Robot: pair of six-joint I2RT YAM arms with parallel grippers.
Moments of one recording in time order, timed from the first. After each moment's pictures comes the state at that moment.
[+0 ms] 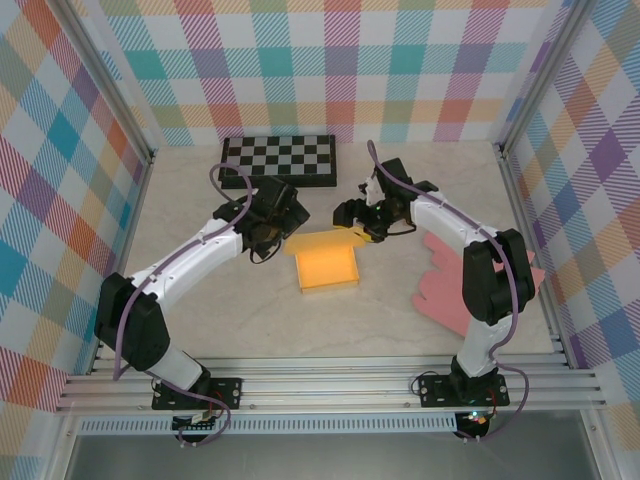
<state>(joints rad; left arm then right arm) -0.58 1.55 1.30 -0.75 -0.18 -1.20 0.42 1.82 1.40 -0.65 -0.61 0.58</state>
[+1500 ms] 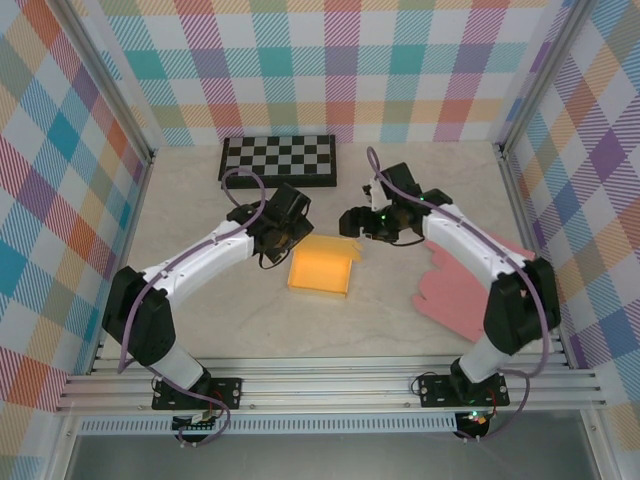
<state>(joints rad) -0.65 1.58 1.31 -0.78 -0.22 -1.28 0.48 1.57 1.30 -0.71 -0.37 0.42</state>
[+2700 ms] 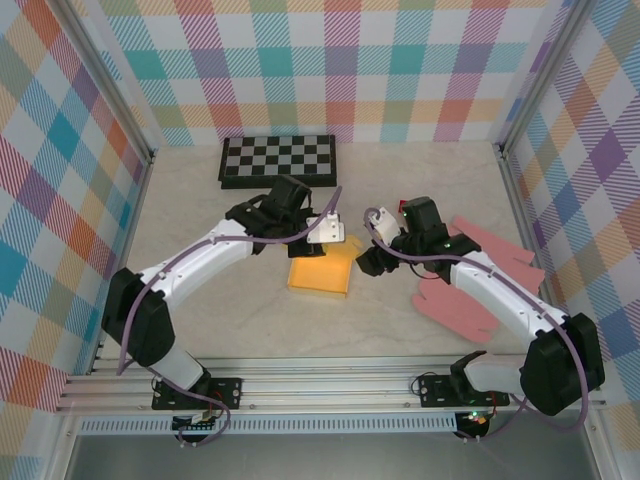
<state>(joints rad) -0.65 1.61 1.36 -0.65 0.24 0.92 0.49 1.25 0.91 -0.46 -0.39 -0.19</state>
